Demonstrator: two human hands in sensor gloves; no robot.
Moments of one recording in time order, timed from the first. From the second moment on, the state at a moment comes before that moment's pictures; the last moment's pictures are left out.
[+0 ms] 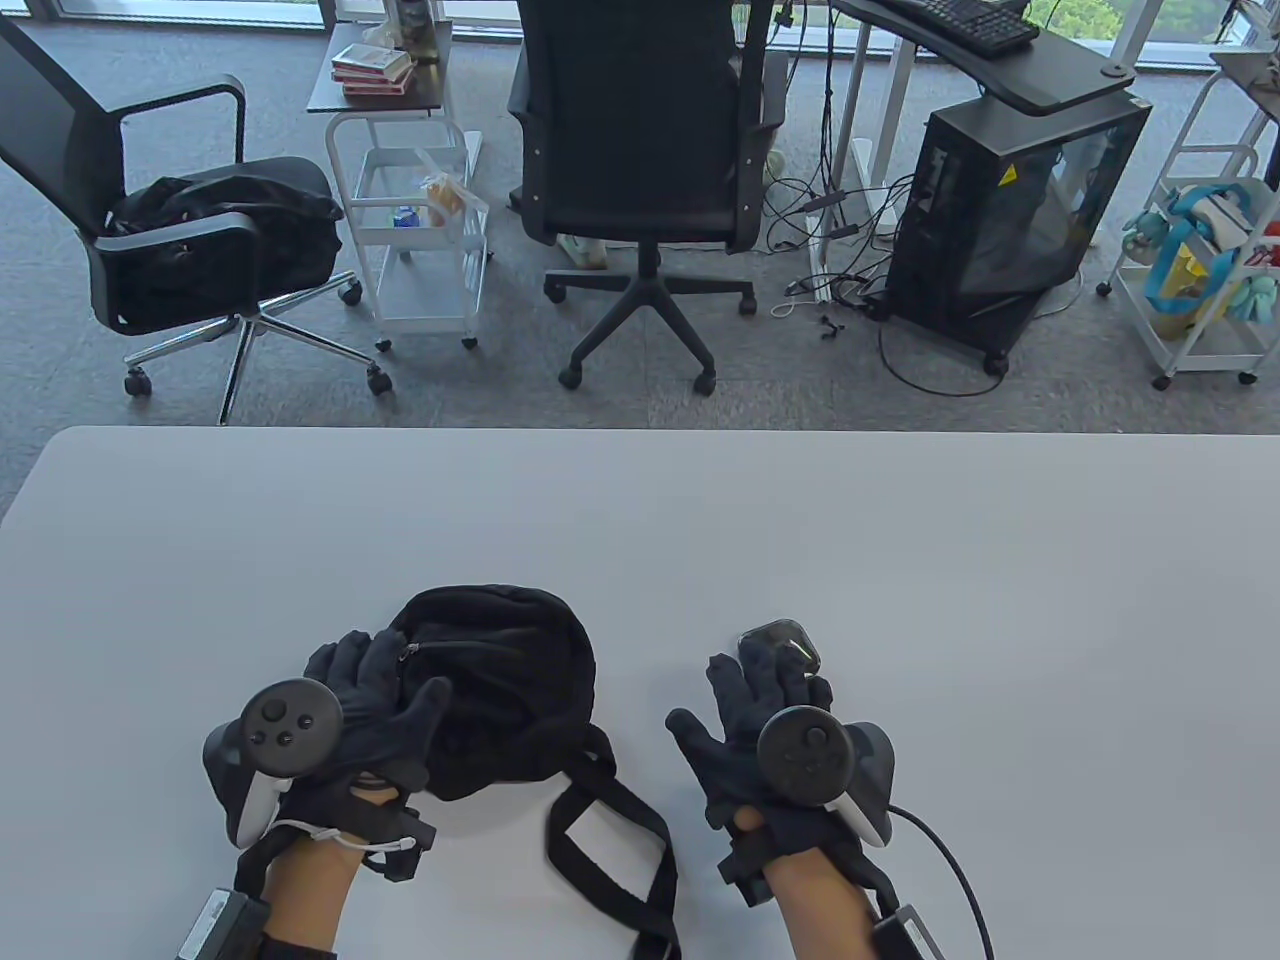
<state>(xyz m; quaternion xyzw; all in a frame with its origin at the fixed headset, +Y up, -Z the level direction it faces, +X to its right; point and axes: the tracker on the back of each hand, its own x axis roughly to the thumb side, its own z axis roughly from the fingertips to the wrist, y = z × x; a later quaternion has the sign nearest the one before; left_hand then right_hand) -0.290 -0.697 -0.315 0.07 0.00 0.36 0.93 0.105 -0.707 -0.306 0.14 -0.08 0.93 0.33</state>
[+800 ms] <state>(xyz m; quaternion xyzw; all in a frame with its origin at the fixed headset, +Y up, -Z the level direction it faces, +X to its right) -0.344 -0.781 -0.343 -0.07 0.21 0.43 0.88 0.099 -0.709 -0.306 0.14 -0.05 0.93 0.34</state>
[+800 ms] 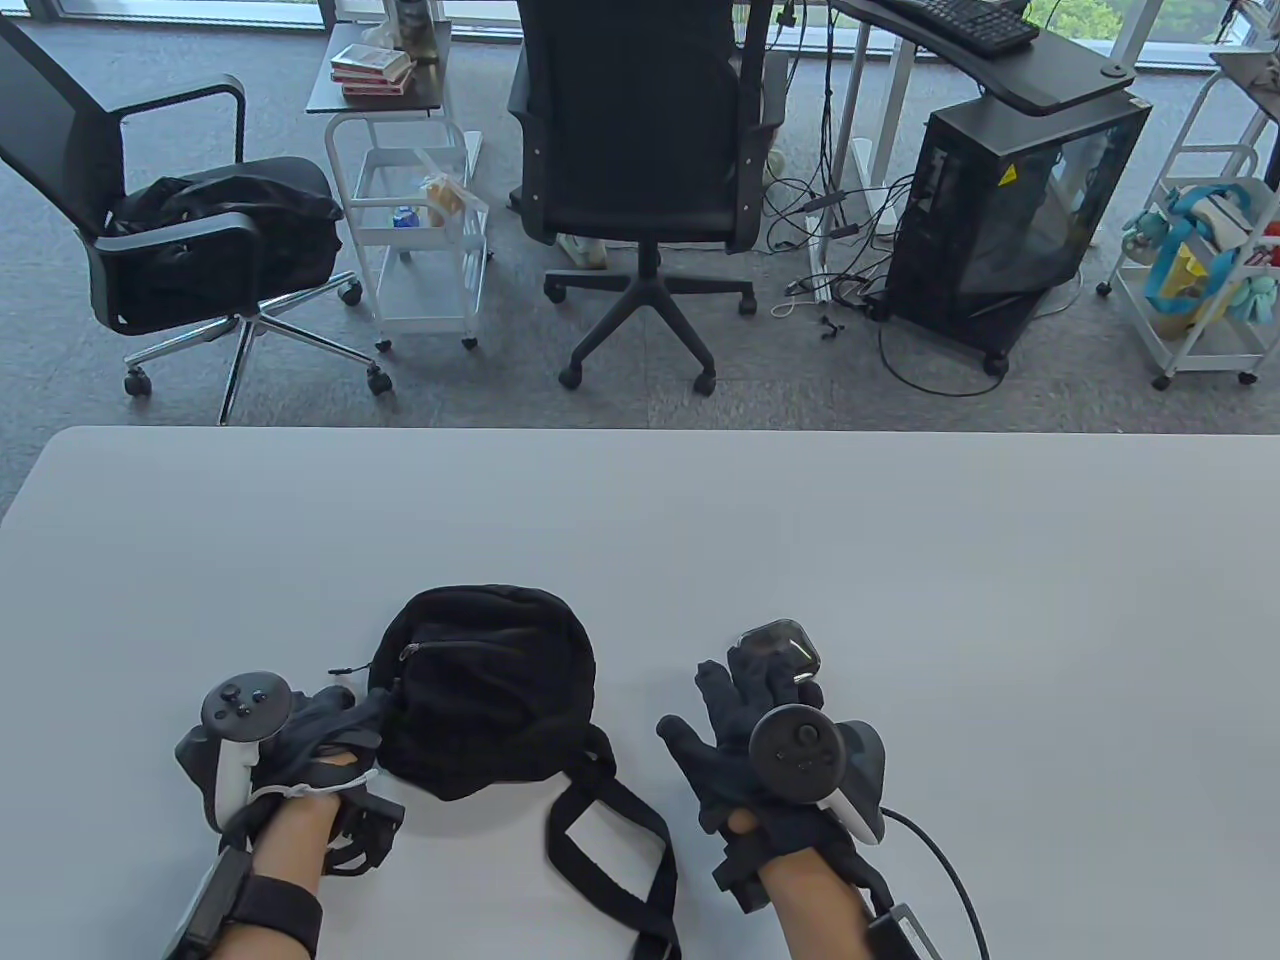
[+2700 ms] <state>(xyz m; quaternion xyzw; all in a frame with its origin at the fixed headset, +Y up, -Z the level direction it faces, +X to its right) -0.190 -0.693 -0.294 0.04 -0.19 0.58 0.79 0.047 -0.708 -0.293 0.16 0.06 0.83 0.53</state>
